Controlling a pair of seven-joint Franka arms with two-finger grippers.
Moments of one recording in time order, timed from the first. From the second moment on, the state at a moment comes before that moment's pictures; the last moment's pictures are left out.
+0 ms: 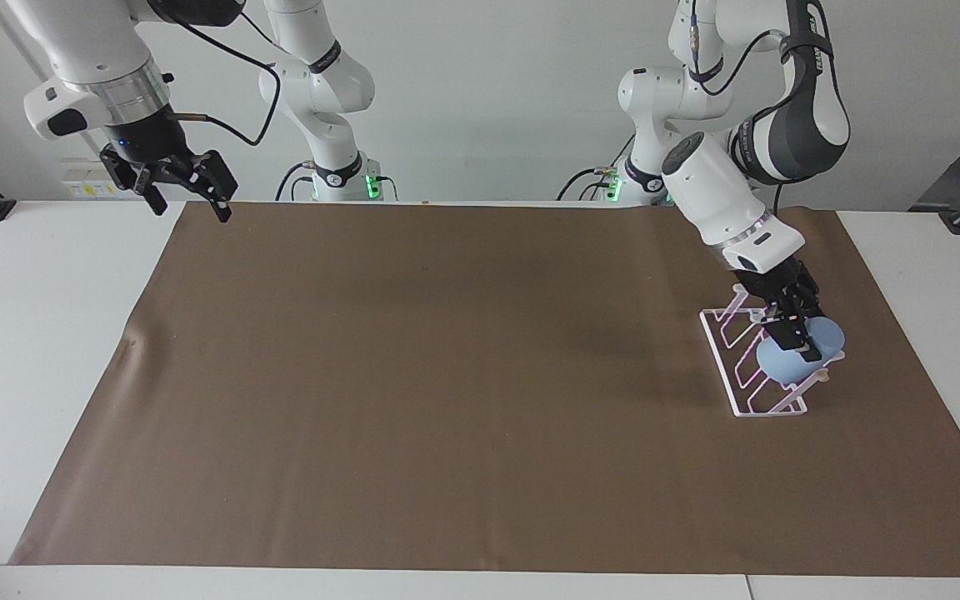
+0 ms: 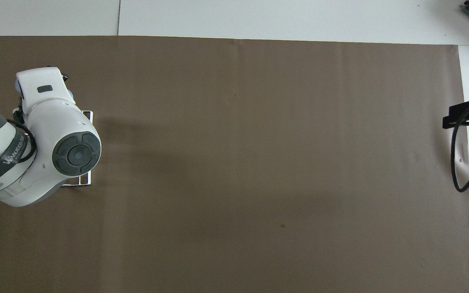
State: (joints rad) left arm -0.14 0.05 -0.08 -2.02 1.17 2.27 -1.89; right arm -0.04 0.02 -0.02 -1.46 0.00 1.51 0.10
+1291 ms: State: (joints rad) left arm -0.11 0.00 -0.08 -2.14 1.21 2.36 -1.91; right arm -0.04 -0.03 -0.01 -1.57 0.00 1.53 0.11
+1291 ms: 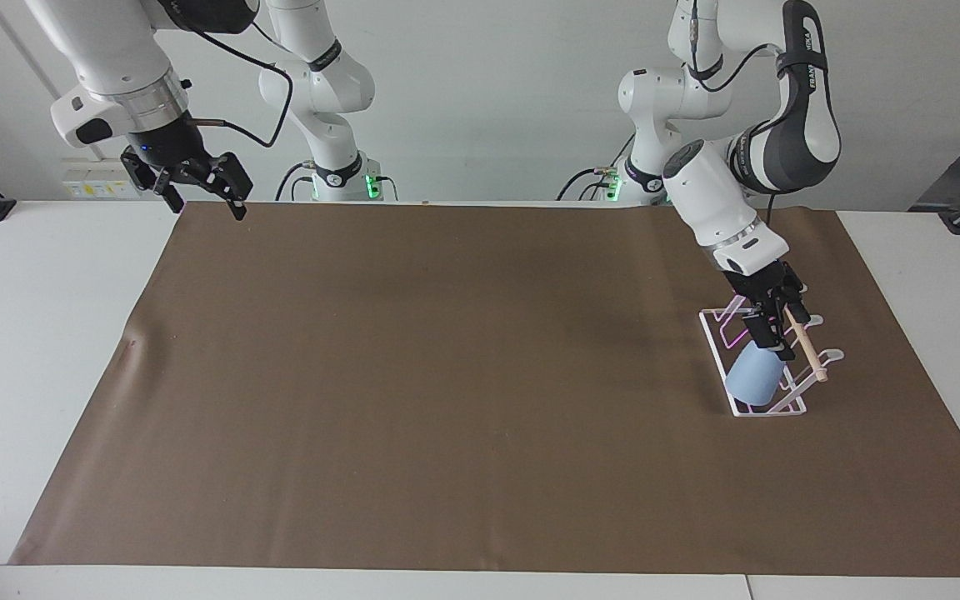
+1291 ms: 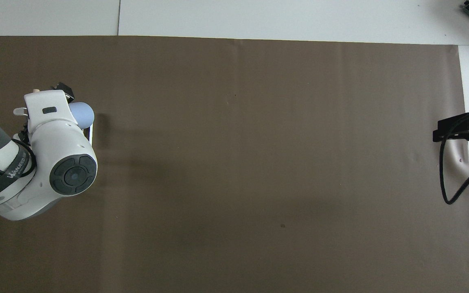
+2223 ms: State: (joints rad) left arm -0.11 -0.03 -0.11 -1.99 0.64 2.34 -1.38; right arm -0.04 -0.04 0.00 -1.59 -0.01 1.58 0.10
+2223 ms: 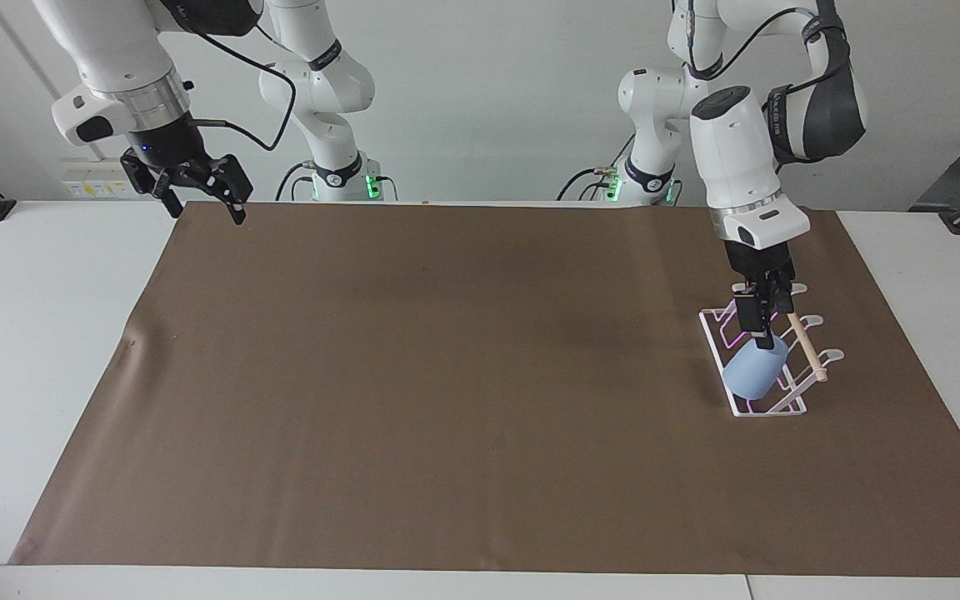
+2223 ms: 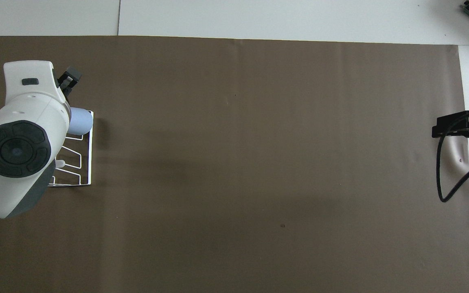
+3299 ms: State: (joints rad) left arm 0.00 -0.10 -0.08 -1.65 0.05 1.64 0.03; right arm -0.04 -0.05 0.00 -1.60 -0.02 1.58 0.03
